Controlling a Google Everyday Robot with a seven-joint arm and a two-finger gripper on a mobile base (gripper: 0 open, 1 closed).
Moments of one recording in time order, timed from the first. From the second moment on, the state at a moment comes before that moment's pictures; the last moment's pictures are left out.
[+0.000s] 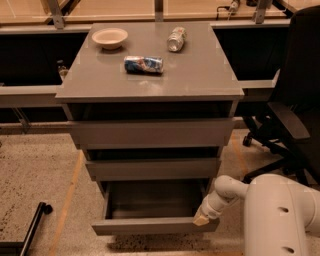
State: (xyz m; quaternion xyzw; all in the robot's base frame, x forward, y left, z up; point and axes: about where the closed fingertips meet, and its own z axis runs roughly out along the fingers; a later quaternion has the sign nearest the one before) arm 0.532 -0.182 0.224 -0.57 0.79 0.22 0.08
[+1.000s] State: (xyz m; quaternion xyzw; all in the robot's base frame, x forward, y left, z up) arm 0.491 -0.176 0.250 -0.55 0.82 0.15 0.09
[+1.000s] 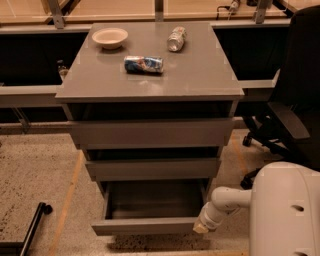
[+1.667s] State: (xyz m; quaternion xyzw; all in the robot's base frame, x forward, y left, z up) arm 0.498 -0.169 0.180 -0.54 0.81 0.21 0.03
